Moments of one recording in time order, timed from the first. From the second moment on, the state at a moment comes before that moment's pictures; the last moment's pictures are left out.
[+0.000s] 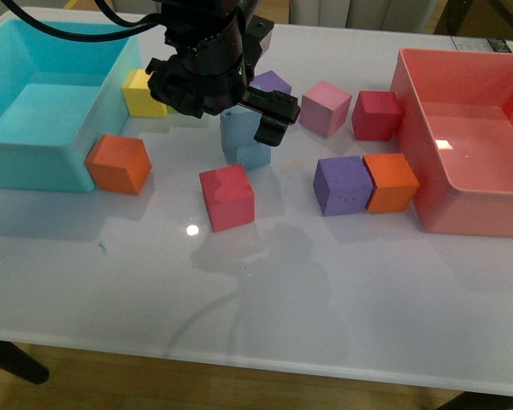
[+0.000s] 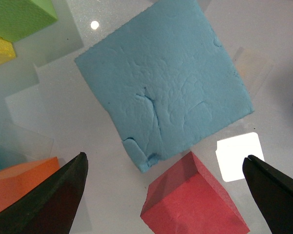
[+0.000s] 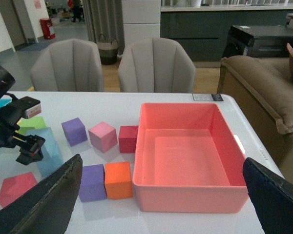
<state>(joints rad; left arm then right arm) -0.43 2.45 1.80 -0.38 -0.11 0.00 0.00 0.00 0.02 0.00 0.00 0.00</state>
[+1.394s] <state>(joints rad) -0.11 1.25 0.15 1.08 -0.10 0.00 0.00 0.00 0.02 0.00 0.00 0.00</state>
